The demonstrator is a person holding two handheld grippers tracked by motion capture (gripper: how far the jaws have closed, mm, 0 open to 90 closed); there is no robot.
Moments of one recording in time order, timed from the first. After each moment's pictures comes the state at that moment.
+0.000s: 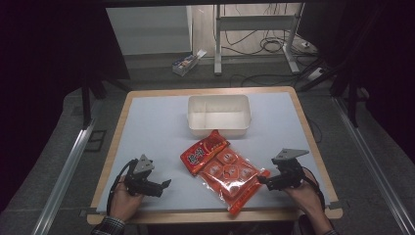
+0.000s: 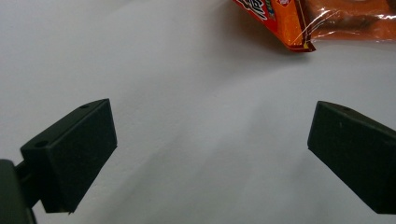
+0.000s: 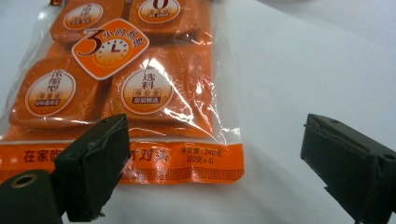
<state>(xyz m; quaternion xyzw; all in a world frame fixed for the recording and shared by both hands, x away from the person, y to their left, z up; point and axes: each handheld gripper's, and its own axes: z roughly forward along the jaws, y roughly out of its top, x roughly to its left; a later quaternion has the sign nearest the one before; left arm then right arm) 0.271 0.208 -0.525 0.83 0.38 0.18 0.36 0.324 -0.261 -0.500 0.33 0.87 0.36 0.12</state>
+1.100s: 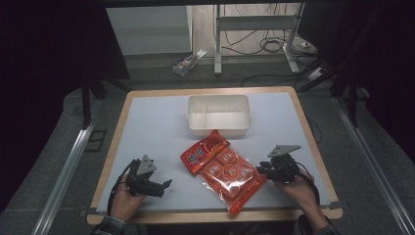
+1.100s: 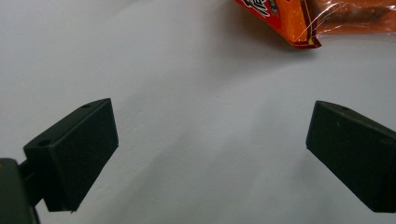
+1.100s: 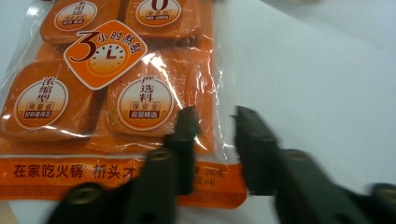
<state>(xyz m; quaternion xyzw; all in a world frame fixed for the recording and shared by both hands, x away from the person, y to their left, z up) 0.271 0.203 -0.525 0.84 0.37 0.20 0.35 0.335 -0.245 -0.496 0.33 0.88 0.34 0.12</state>
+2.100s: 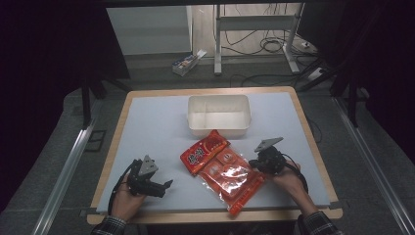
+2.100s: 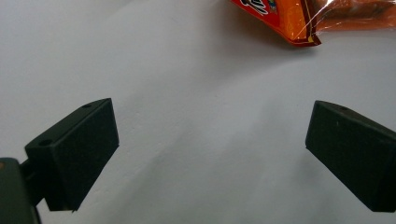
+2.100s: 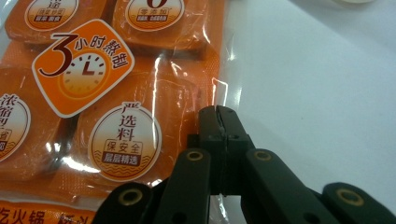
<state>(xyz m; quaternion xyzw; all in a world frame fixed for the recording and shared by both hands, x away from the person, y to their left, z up) 0.271 0.199 -0.526 0.84 0.37 0.20 0.34 0.365 -0.216 -0.508 0.29 0.90 0.30 0.10</state>
